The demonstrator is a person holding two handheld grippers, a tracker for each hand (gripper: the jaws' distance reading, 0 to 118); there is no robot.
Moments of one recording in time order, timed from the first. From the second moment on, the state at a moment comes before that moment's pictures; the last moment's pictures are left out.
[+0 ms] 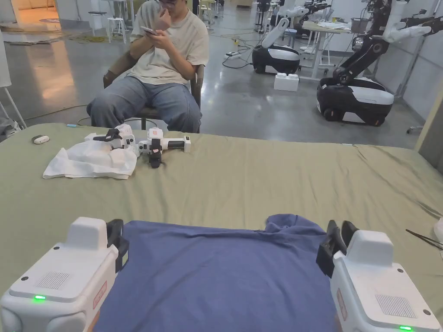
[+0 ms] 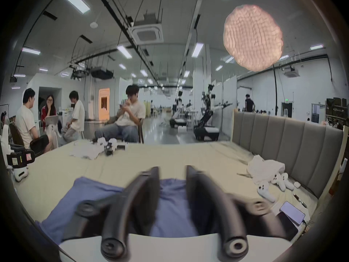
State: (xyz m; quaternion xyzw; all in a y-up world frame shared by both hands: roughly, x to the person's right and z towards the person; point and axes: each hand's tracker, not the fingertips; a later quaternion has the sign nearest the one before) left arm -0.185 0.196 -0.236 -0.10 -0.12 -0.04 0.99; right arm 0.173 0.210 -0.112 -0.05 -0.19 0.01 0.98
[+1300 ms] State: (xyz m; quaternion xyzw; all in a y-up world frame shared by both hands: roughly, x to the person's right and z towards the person) left arm -0.296 0.041 -0.222 -0.54 -0.07 -0.04 0.84; right arm 0.164 0.149 -0.115 -0.17 -0.14 0.02 0.98
